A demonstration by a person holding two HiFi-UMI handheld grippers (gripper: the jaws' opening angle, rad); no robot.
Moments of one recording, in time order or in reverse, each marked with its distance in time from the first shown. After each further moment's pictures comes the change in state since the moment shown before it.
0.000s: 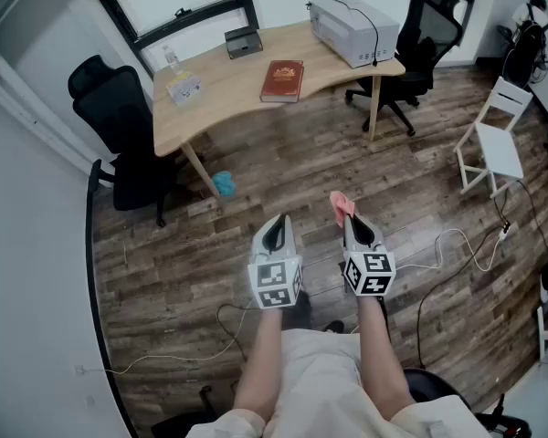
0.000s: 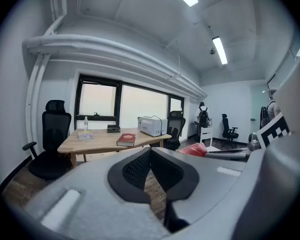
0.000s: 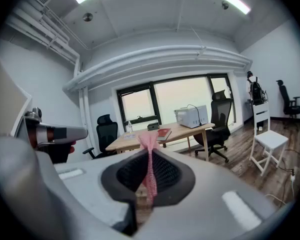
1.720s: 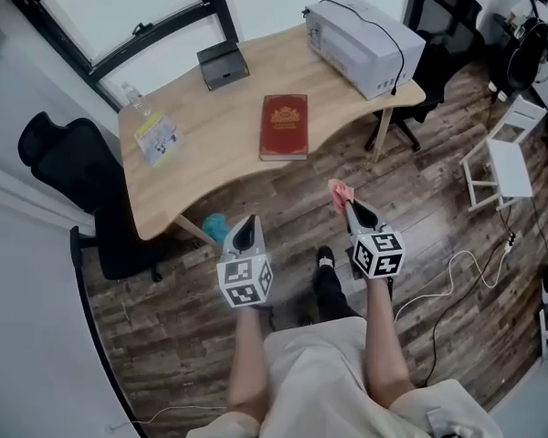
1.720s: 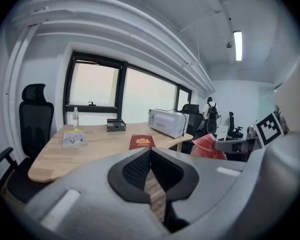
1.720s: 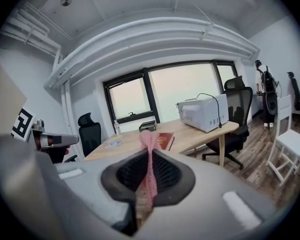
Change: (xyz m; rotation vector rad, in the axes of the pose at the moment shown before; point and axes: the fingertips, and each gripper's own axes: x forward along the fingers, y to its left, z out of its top) left arm 0.356 0.243 0.063 -0.041 0.105 -0.025; right arm 0.403 -0.065 0.106 0.039 0.065 0.020
